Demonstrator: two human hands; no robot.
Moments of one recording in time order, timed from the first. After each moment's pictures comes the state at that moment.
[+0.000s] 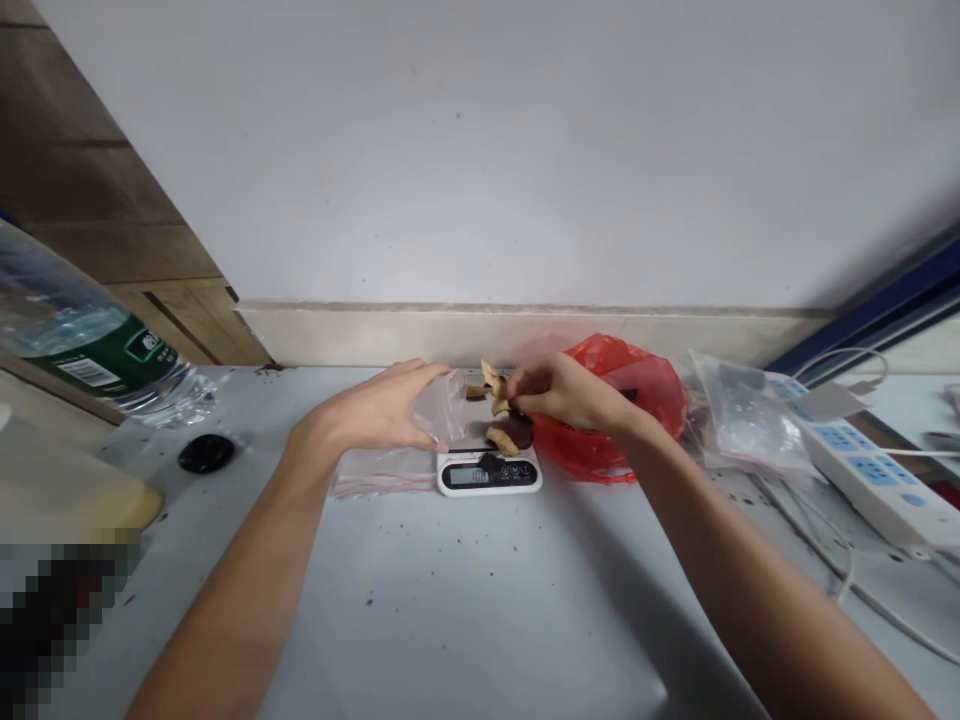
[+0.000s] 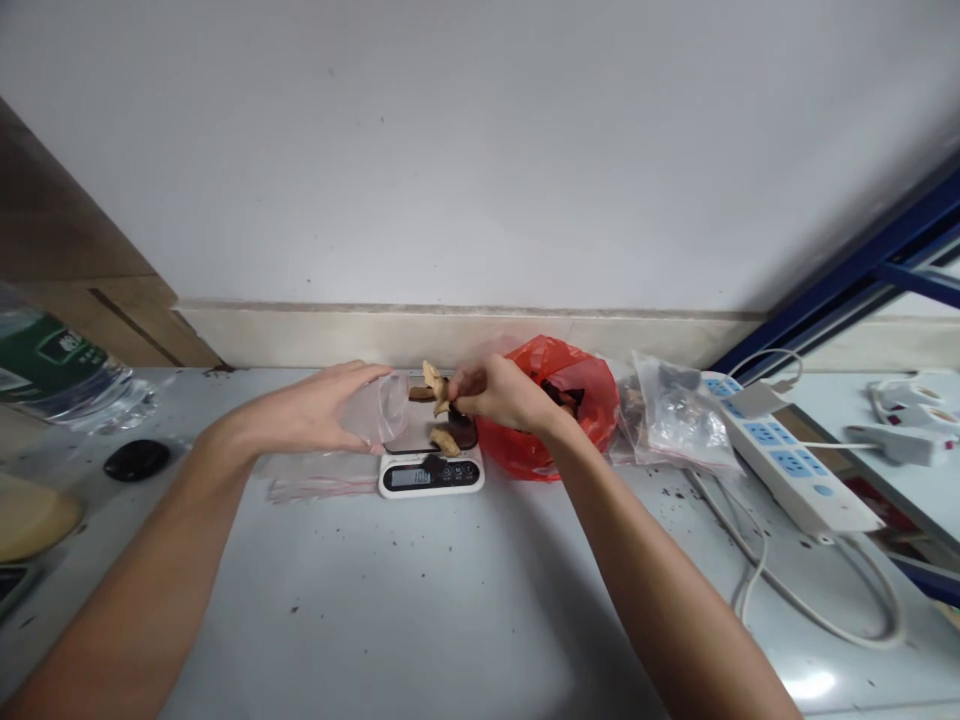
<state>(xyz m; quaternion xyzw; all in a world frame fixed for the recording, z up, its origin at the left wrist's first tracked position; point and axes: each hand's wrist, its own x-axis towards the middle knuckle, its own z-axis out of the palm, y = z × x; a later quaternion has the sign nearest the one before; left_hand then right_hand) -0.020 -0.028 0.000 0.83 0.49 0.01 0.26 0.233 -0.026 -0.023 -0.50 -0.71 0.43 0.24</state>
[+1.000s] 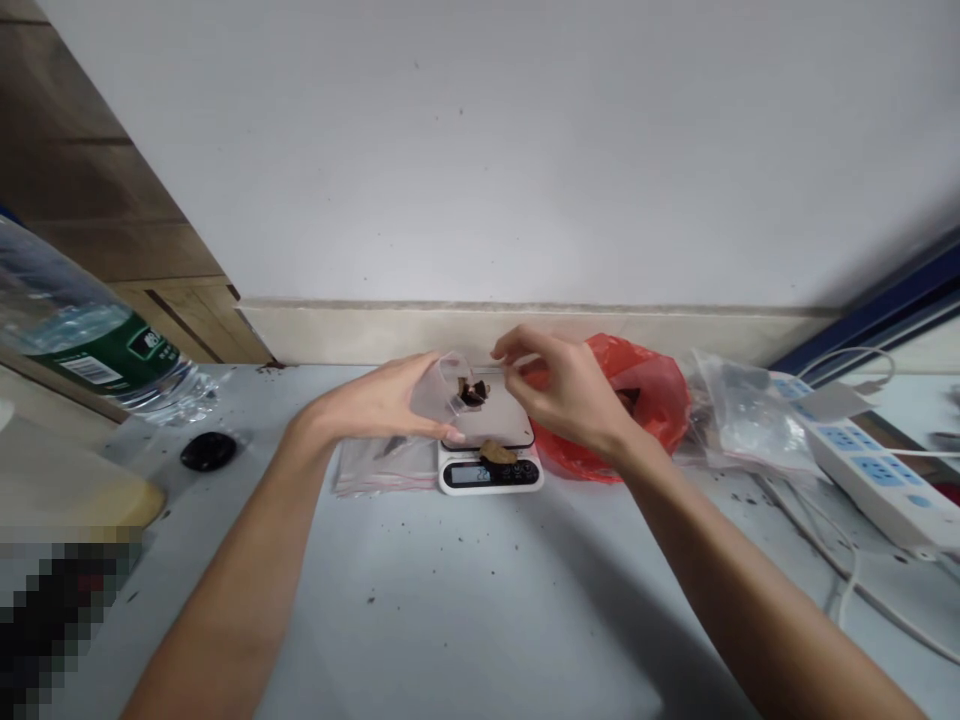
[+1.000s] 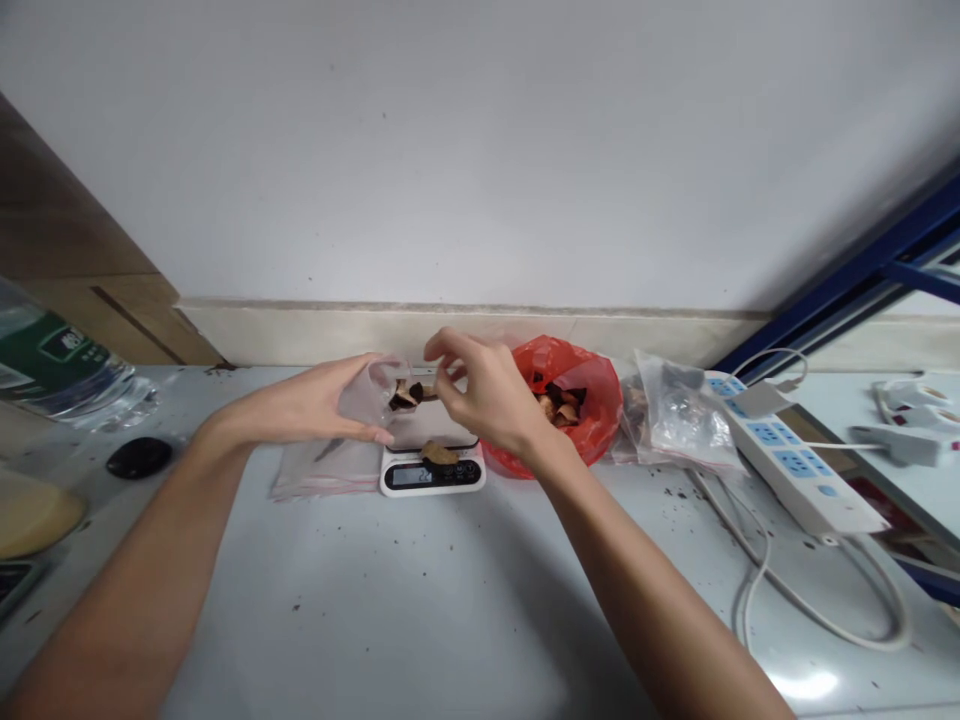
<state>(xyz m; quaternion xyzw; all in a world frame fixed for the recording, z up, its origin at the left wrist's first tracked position) -0.021 -0.032 0.010 0.82 0.45 0.11 0.34 0.210 -0.050 -0.006 -0.46 -0.78 0.20 0.37</state>
